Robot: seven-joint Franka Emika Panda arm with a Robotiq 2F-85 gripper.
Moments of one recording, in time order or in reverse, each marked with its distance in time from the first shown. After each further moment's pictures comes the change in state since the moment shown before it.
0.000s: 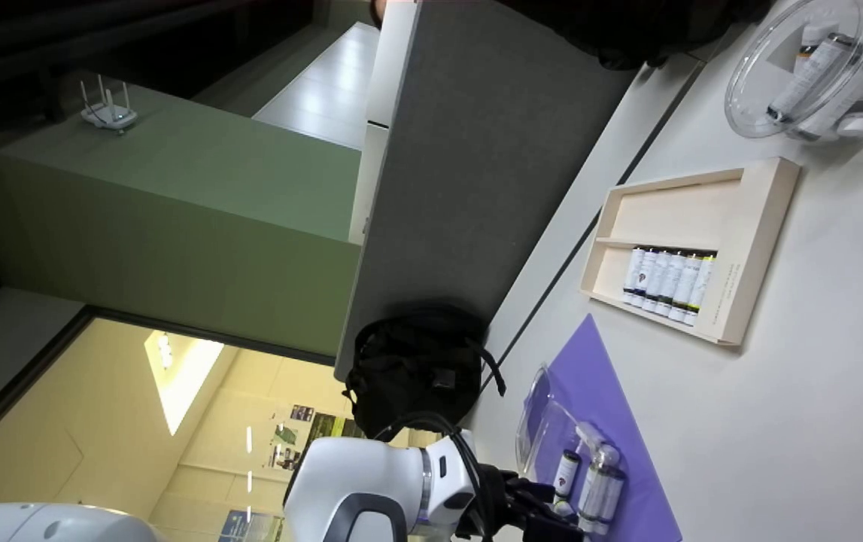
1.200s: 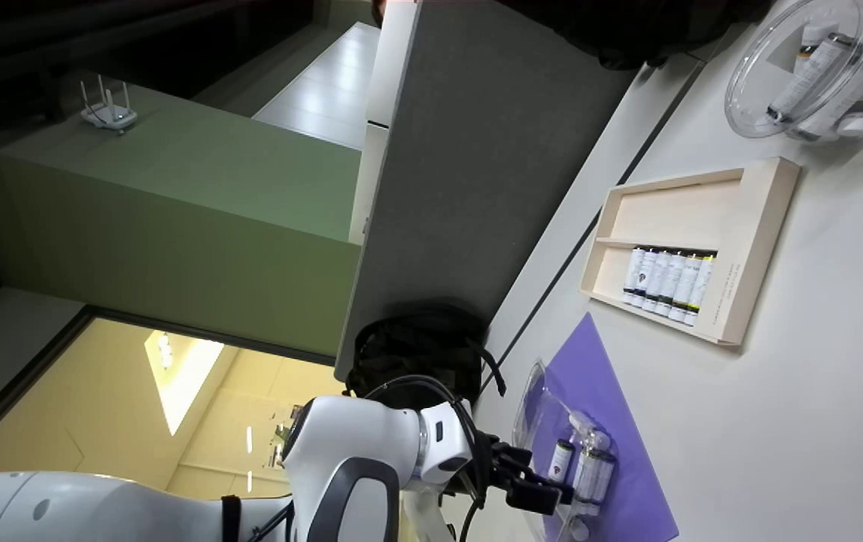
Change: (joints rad) arm -0.244 0.019 0.220 0.111 0.210 -0.070 -0.128
